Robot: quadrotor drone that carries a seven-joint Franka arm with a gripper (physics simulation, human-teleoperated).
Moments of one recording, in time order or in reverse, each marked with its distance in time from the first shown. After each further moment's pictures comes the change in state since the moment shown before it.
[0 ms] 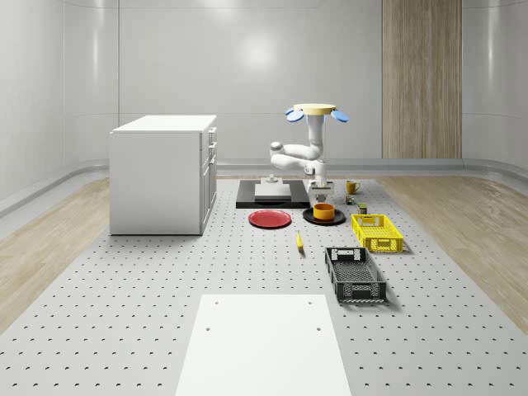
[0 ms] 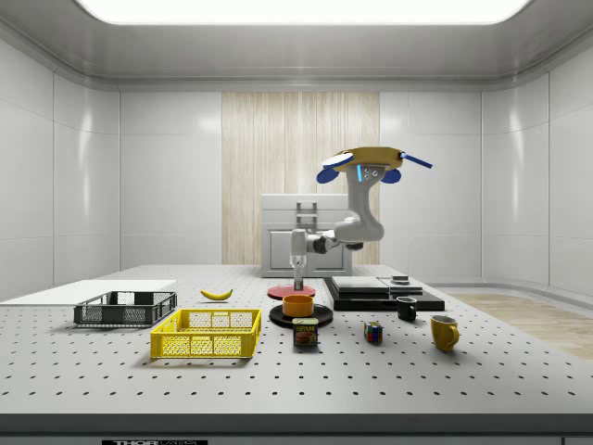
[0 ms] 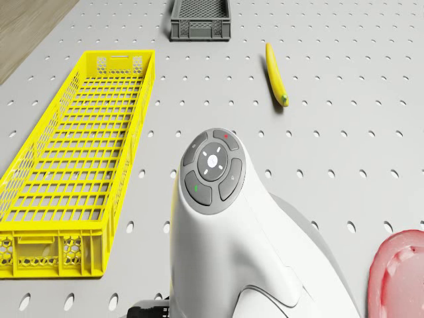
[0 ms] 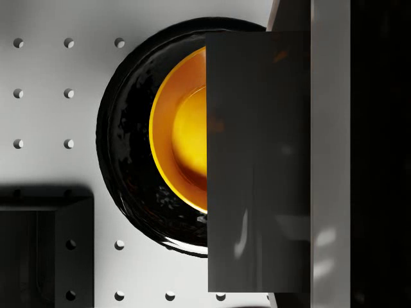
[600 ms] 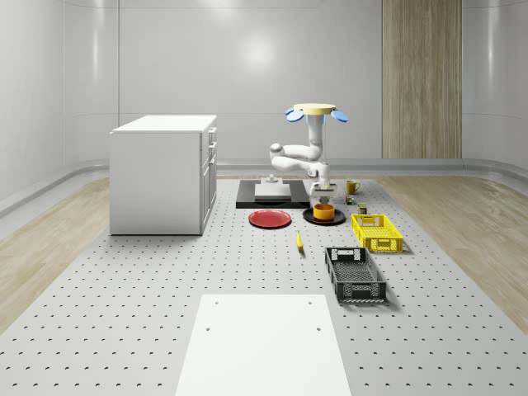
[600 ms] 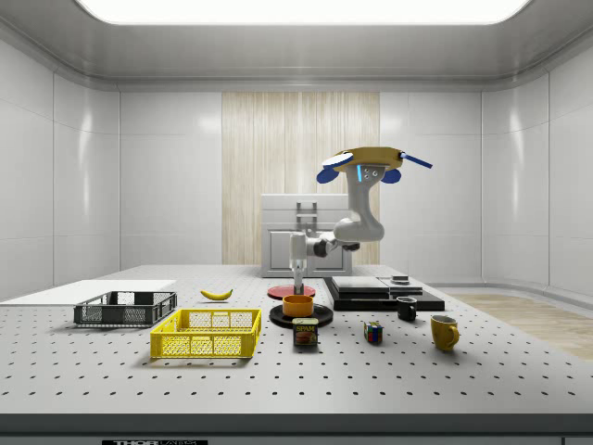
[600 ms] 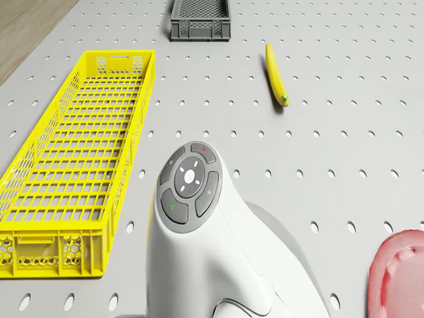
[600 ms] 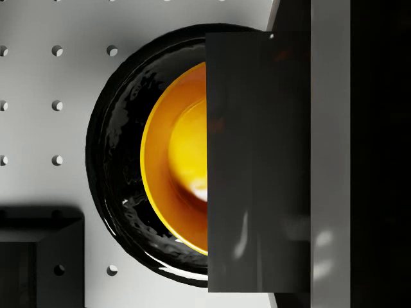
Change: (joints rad) arm -0.084 0.009 -0.075 0.021 -0.073 0.020 0.070
